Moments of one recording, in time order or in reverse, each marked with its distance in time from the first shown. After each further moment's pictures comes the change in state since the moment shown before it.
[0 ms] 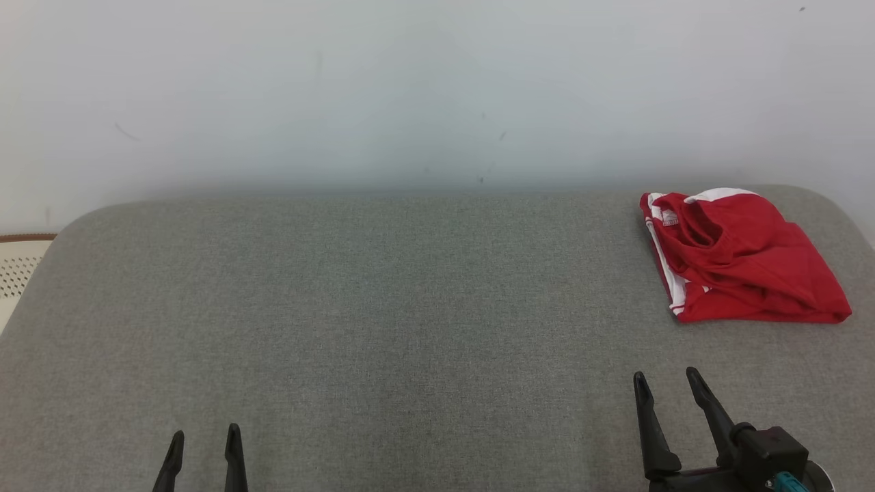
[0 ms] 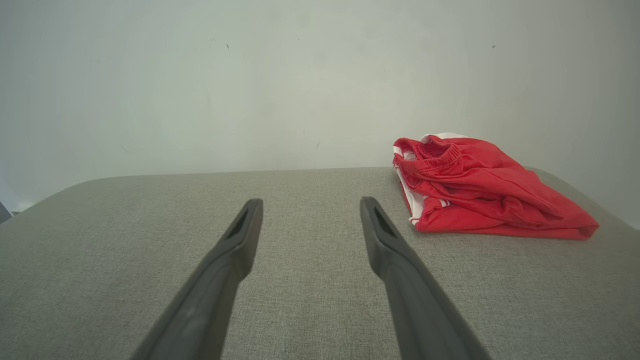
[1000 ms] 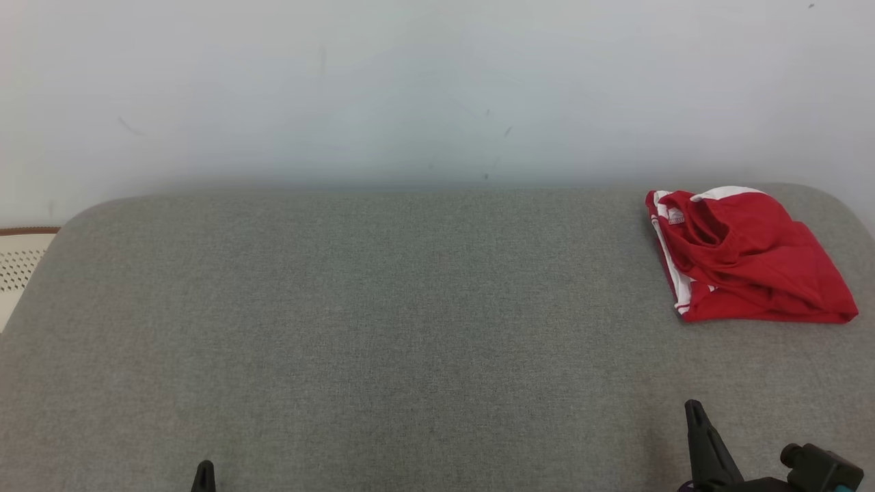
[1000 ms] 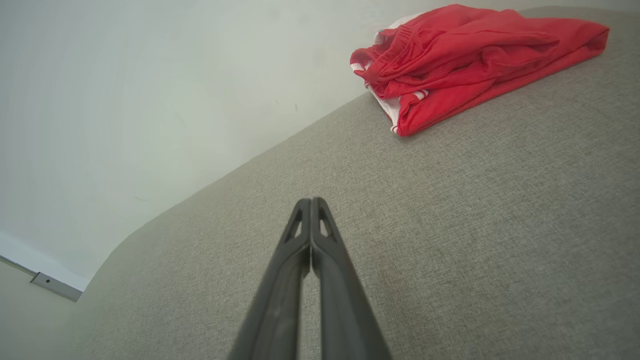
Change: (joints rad) left arm 0.007 -0.023 0.024 0.090 -0.396 -0.082 0.069; right arm 0.009 -0.013 -0.045 0.101 0.458 0.000 0.063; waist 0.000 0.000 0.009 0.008
